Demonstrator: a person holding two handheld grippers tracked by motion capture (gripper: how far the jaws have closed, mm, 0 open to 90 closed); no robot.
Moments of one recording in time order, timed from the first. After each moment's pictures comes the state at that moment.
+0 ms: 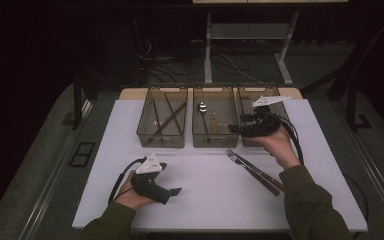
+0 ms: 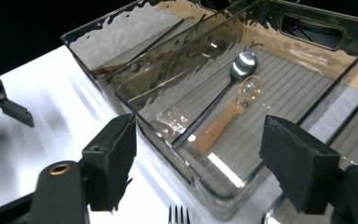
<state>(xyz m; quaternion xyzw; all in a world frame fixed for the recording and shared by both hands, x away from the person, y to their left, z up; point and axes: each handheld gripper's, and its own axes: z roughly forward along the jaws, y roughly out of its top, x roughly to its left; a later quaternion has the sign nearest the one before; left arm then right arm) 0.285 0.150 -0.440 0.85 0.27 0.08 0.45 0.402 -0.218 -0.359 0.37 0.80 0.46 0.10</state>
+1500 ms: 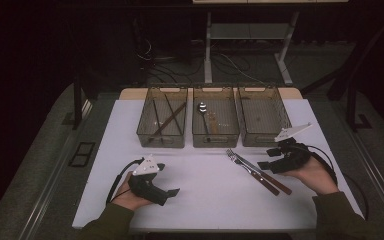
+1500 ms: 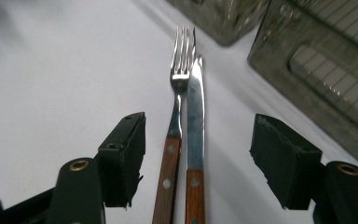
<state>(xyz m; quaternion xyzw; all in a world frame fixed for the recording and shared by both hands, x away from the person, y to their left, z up) 0.281 0.156 -0.438 0.85 0.27 0.08 0.45 0.326 -0.277 -0.383 0.36 0.87 0.32 0.06</state>
